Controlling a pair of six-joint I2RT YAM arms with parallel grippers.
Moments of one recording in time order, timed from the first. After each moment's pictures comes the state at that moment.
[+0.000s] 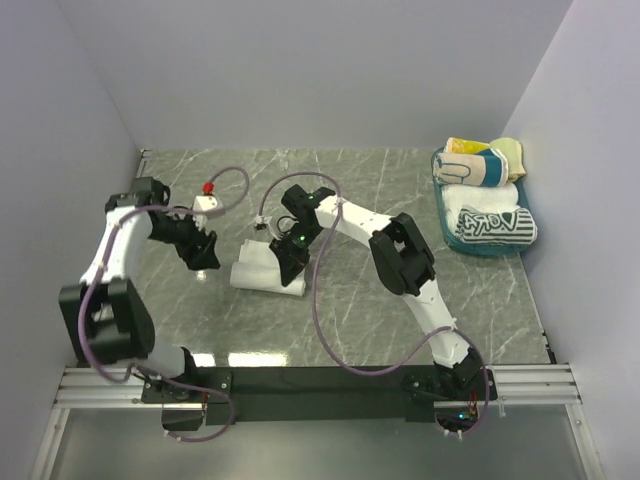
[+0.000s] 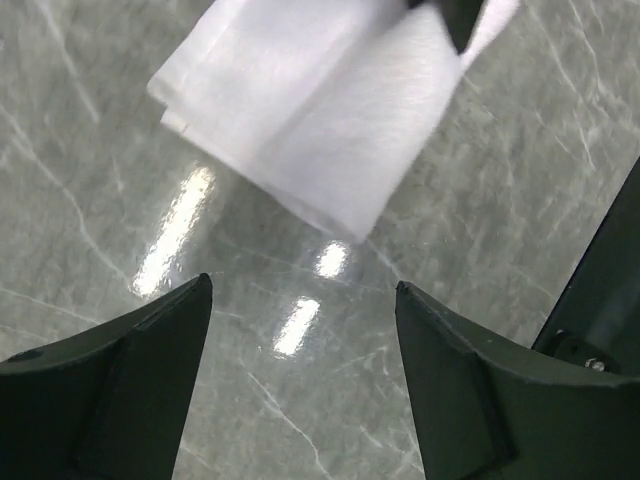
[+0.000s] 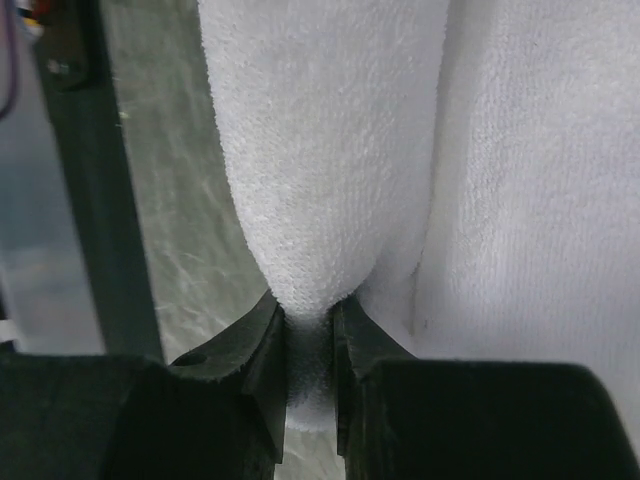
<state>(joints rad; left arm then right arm) 0.18 1.56 1.26 -1.14 0.76 1.07 0.75 2.36 1.93 -0.97 -0.82 -0.46</state>
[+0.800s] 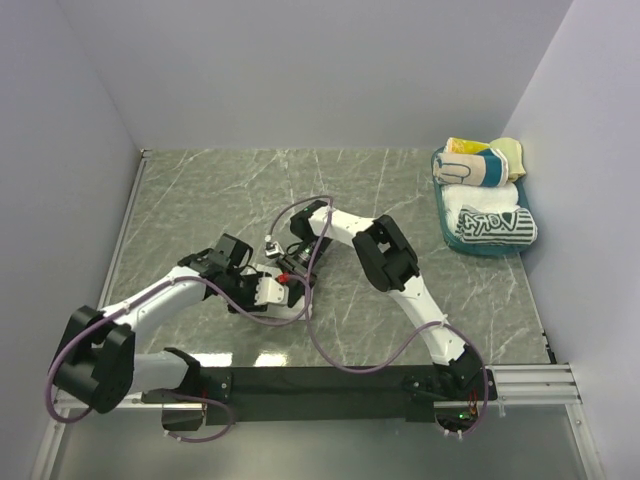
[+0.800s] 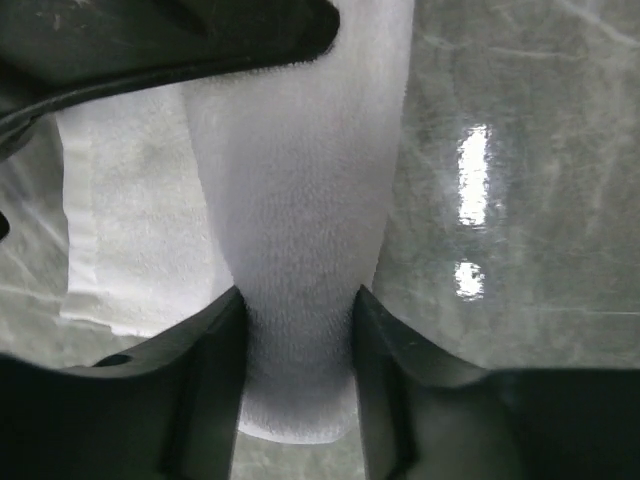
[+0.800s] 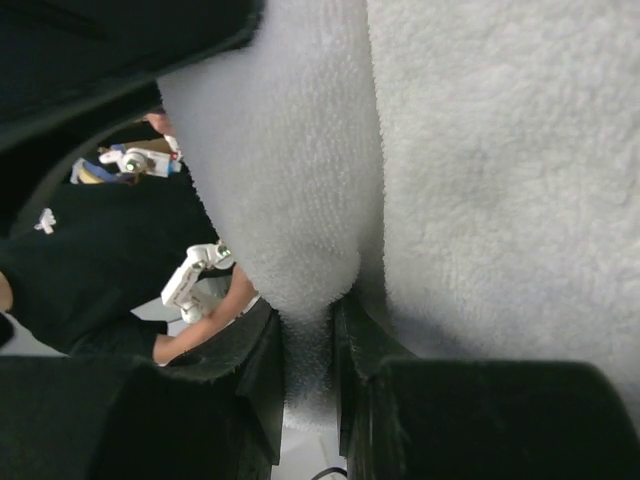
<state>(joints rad) -0.46 1.22 0.67 -0.63 0.45 1.13 0.73 2.59 2.03 -1.37 -1.13 -0.40</state>
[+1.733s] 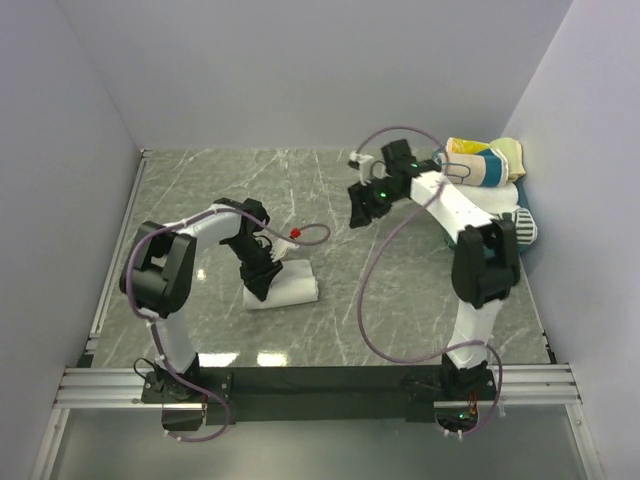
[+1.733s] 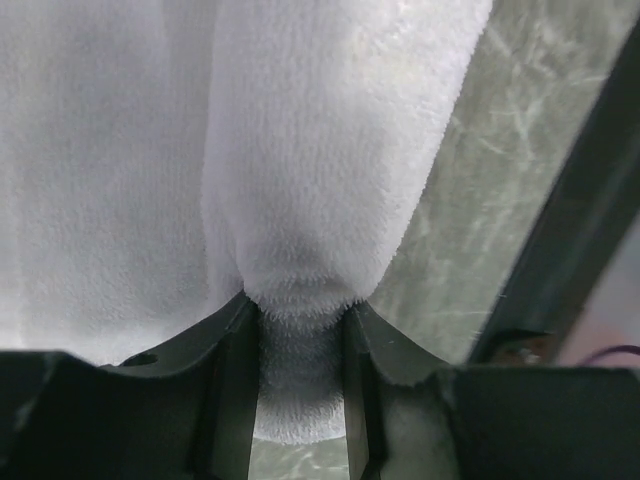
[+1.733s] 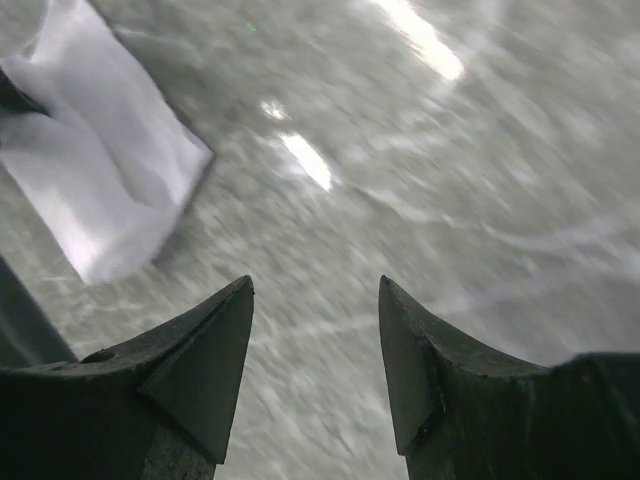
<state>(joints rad) -0.40 1.82 1.16 -1.00 0.54 0.86 0.33 1.93 1.62 -0.78 -0.57 -0.26</state>
